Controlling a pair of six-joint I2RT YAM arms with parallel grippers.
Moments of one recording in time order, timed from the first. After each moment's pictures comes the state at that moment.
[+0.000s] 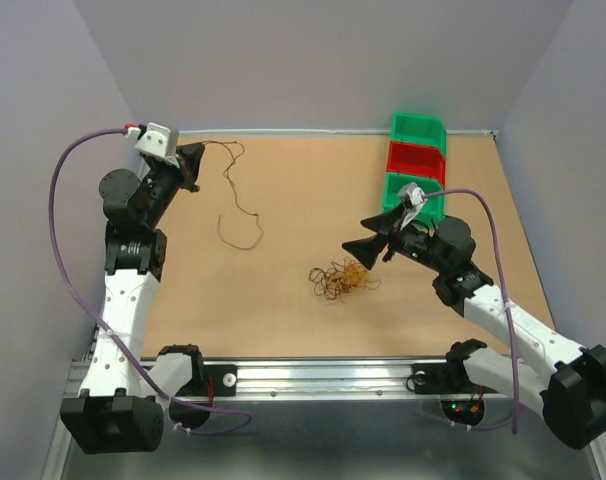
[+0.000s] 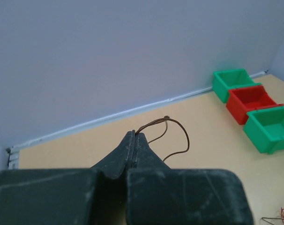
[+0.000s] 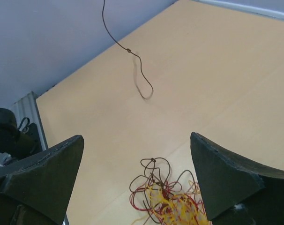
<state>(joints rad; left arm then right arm) 0.03 0.97 0.98 0.14 0.42 -0.04 0.47 0.97 0.55 0.42 -0.53 0.32</state>
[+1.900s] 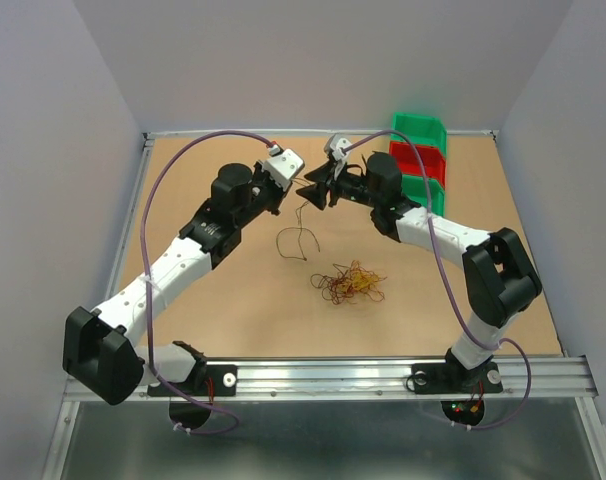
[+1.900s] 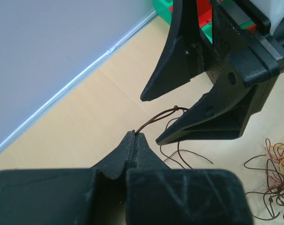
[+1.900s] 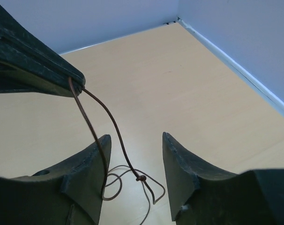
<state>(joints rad) -0.57 1.25 1.04 0.01 0.10 0.29 0.54 1.73 1.16 0.54 -0.60 -0.03</state>
